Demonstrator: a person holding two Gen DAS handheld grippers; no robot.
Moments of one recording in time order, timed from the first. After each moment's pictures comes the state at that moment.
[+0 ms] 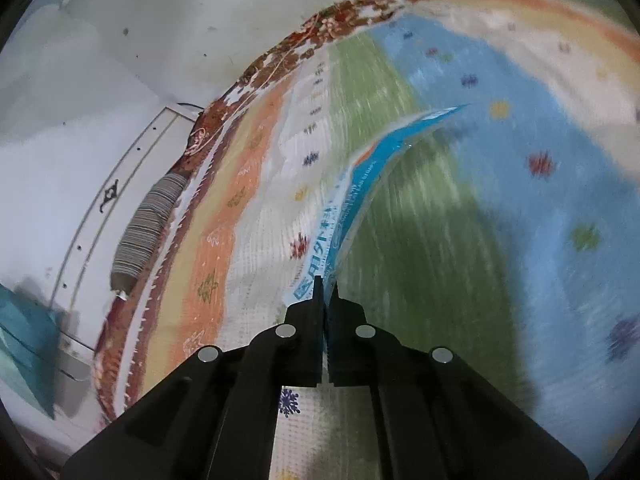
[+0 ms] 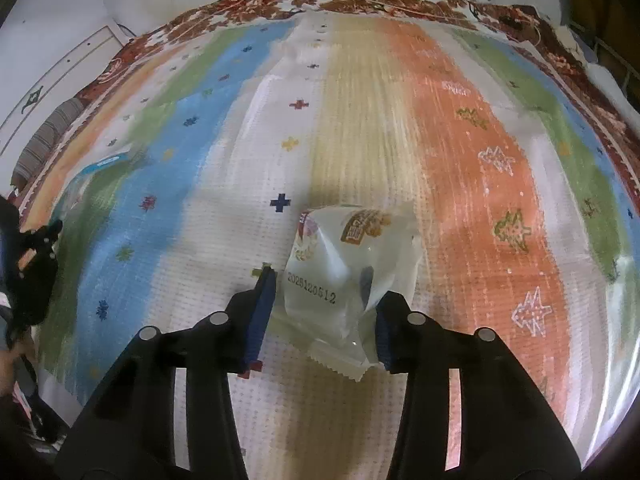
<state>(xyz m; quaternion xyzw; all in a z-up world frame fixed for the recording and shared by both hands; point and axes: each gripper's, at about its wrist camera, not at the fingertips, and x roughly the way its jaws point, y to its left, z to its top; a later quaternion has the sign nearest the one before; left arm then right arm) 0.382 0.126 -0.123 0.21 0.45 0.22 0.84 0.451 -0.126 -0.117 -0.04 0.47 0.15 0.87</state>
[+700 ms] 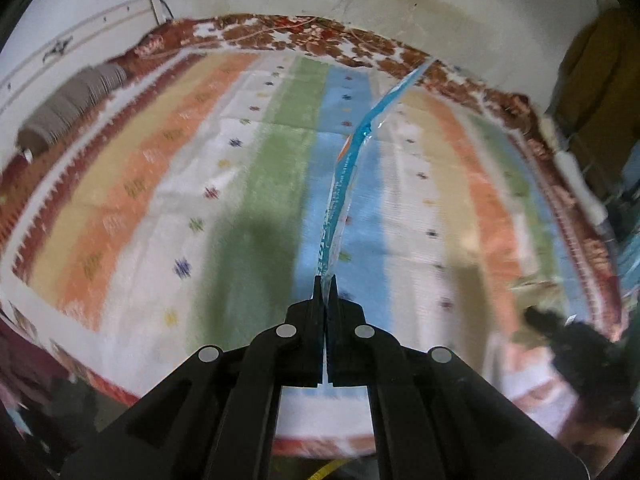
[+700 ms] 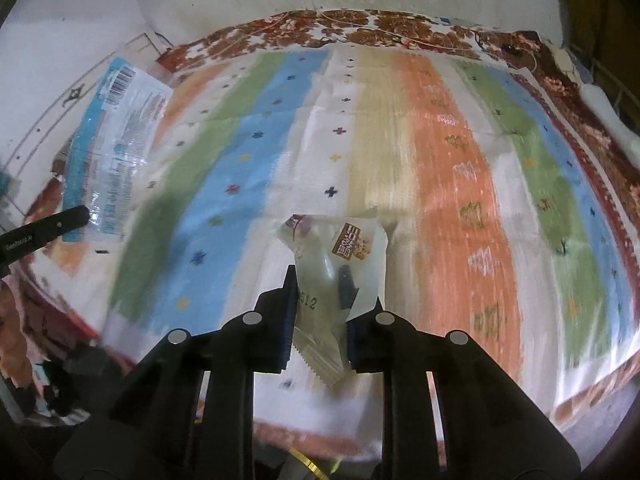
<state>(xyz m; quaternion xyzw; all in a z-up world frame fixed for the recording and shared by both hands) 0.283 0.102 0.001 -0.16 0.46 0.06 0.87 0.337 -0.146 -0.020 -0.02 0.45 0.20 0.87</state>
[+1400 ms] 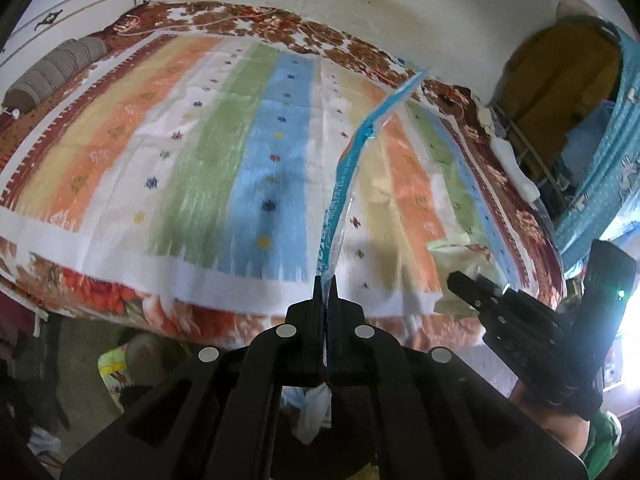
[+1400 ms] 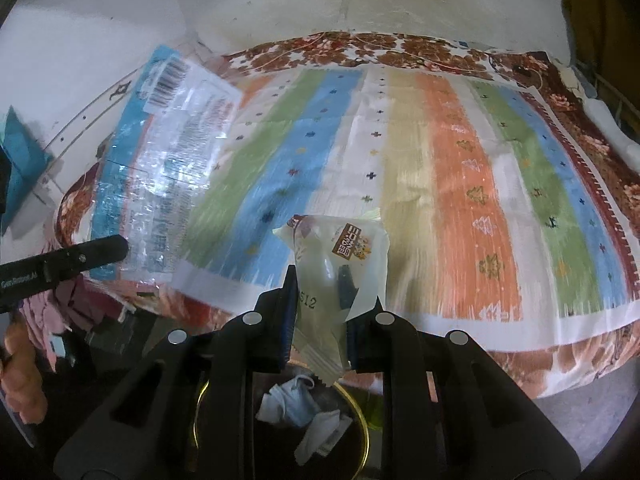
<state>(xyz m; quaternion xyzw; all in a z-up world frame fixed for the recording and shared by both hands) 0.164 0.051 0.024 -0.20 0.45 -0.02 0.87 0.222 -0.154 0.015 -0.03 0.42 0.24 0.88</state>
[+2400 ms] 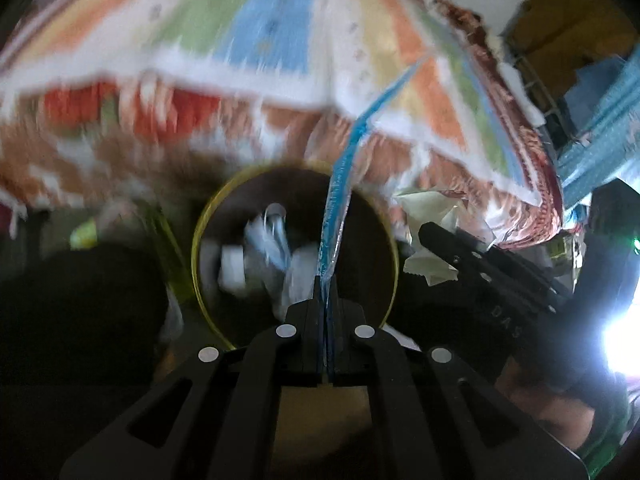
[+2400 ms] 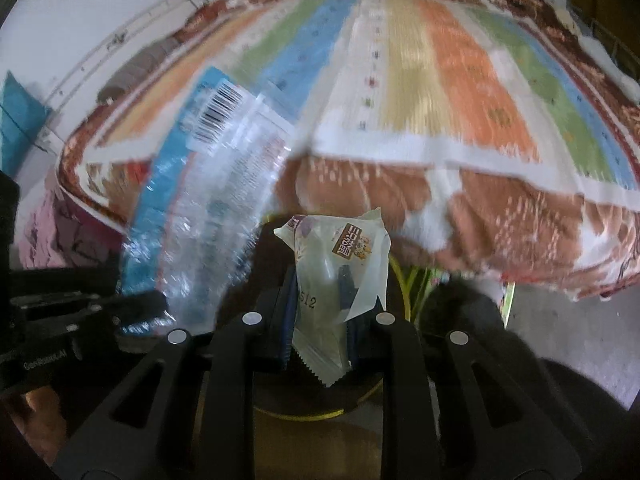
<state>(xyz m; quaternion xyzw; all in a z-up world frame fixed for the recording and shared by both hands) 0.057 0.000 -0.083 -0.24 0.58 -0.04 0.77 0.111 -0.168 -0.080 -0.04 0.53 0.22 0.82</state>
